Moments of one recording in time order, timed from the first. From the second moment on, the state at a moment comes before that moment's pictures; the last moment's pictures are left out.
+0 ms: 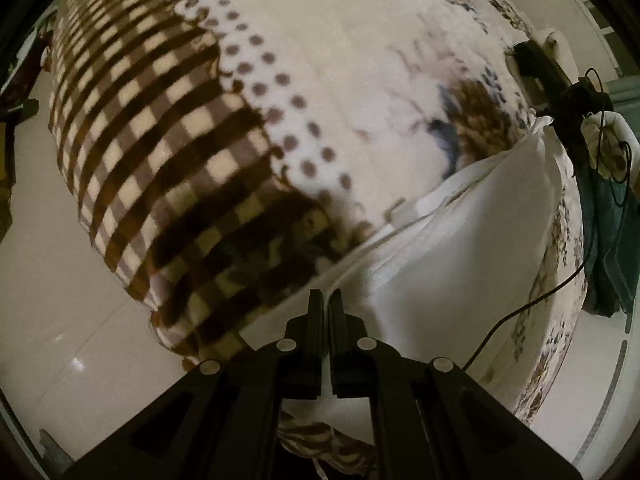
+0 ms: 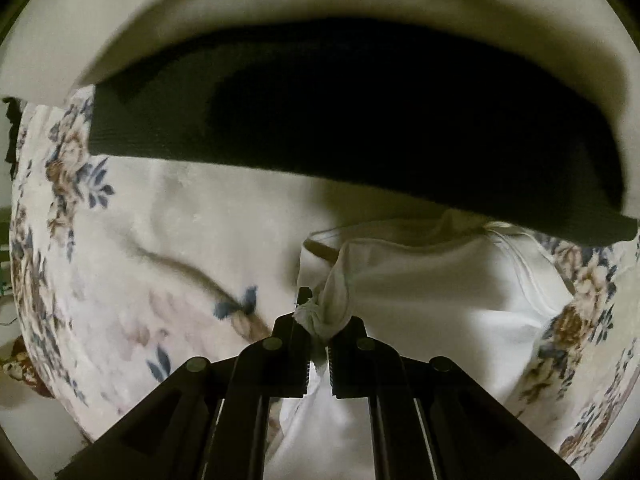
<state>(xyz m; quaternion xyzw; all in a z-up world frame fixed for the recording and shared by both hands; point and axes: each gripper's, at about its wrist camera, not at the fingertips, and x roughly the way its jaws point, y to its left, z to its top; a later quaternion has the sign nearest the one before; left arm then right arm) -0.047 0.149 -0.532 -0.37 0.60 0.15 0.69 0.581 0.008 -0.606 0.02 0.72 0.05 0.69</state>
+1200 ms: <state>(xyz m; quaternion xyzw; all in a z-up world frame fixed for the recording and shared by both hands) -0.035 0.131 -0.541 -0.22 0.63 0.01 0.74 0.005 -0.143 -0.697 0.42 0.76 0.15 0.48</state>
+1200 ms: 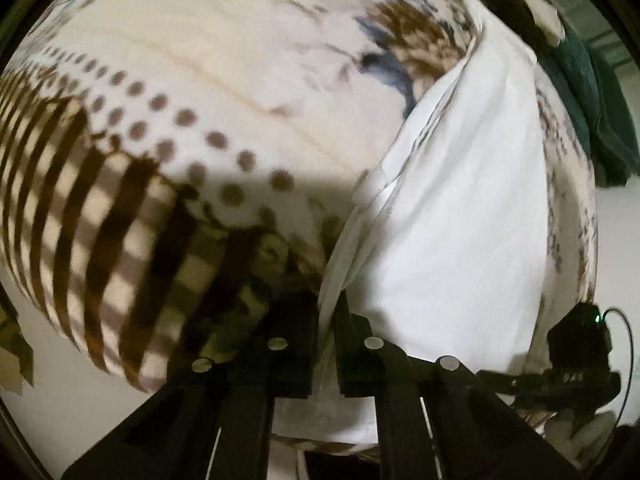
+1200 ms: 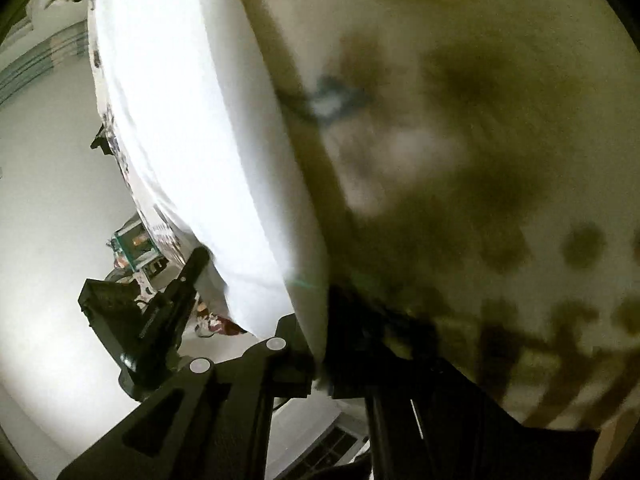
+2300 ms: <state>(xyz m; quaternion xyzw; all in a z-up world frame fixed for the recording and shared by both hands) 0.276 0.109 -0.510 -0.31 0.55 -0.12 0.77 0.303 -0.305 -0.581 0.43 0.61 0.06 0.66</state>
